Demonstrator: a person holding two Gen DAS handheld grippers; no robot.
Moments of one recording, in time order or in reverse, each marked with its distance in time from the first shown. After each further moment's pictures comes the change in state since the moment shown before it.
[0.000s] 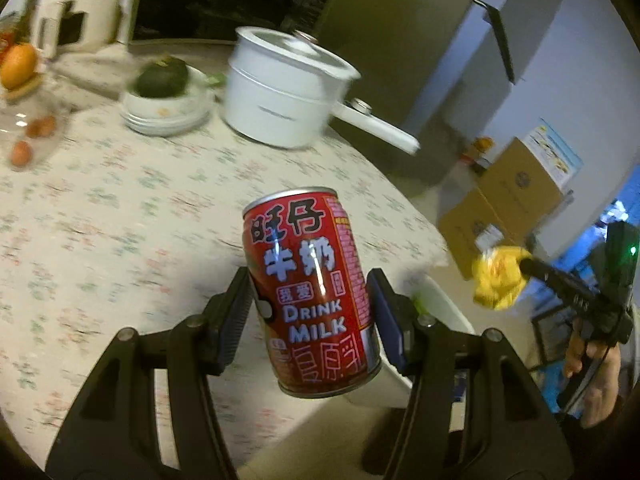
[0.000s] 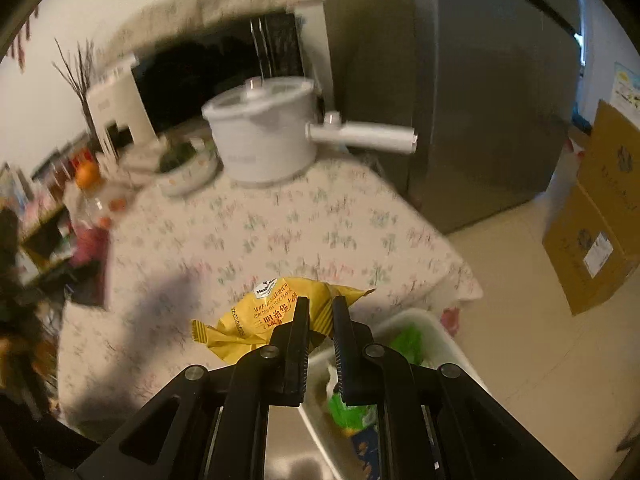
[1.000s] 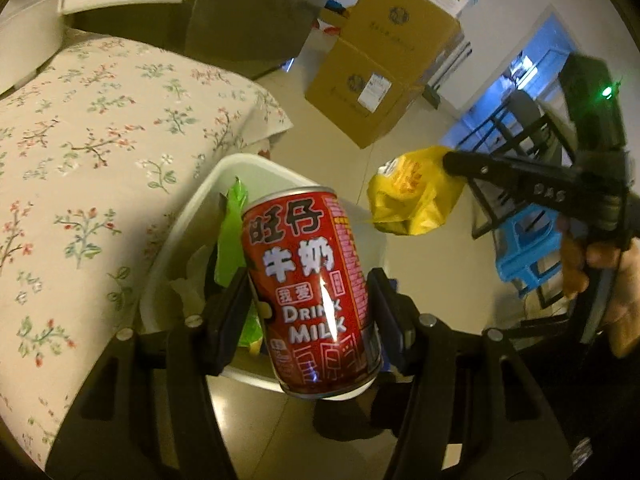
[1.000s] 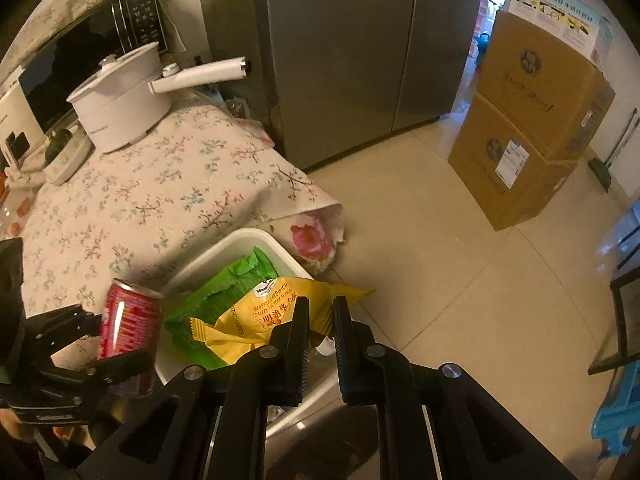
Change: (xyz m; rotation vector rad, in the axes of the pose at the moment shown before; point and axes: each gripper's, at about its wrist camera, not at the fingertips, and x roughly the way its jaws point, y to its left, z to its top) left arm 0.157 -0.190 -0.089 0.390 0.365 -0.325; right arm 0.018 -0.136 -0.075 0.171 0.228 -0.270
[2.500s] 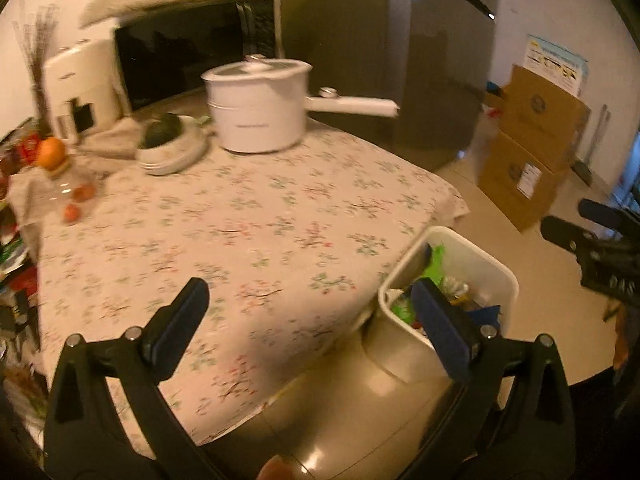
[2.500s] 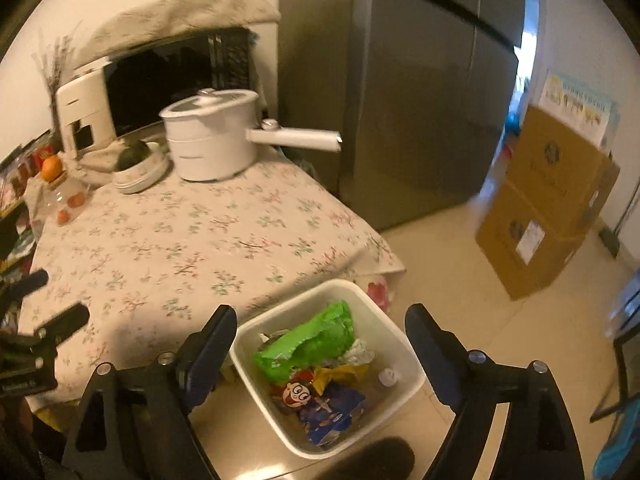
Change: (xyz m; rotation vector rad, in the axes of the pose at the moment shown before) left arm -0.190 -0.005 -0.073 -0.168 -0.350 0.705; right arm -0.101 0.119 -0.044 -0.150 -0.317 0.045
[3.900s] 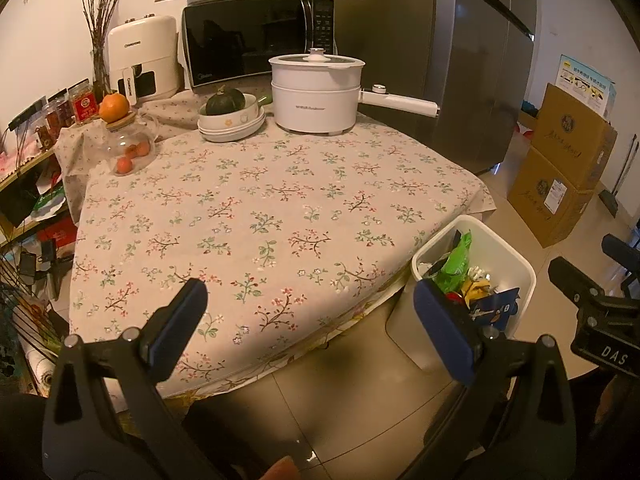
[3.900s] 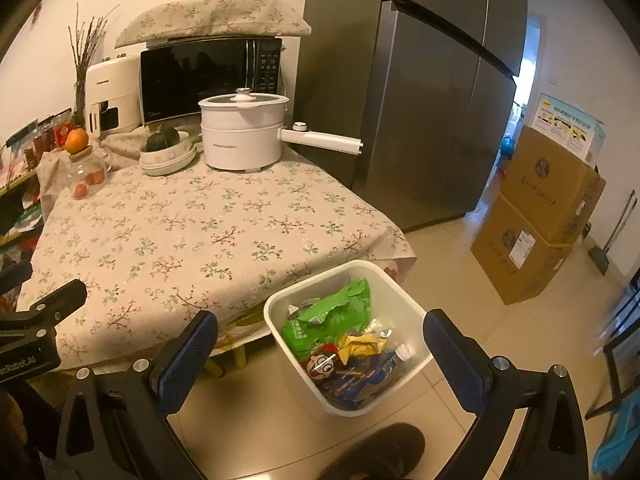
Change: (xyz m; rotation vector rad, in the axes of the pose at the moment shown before) left arm -0.037 0.020 -0.054 -0.115 0.000 0.107; right arm -0.037 0.051 -0.060 -0.038 -0.040 -0.024
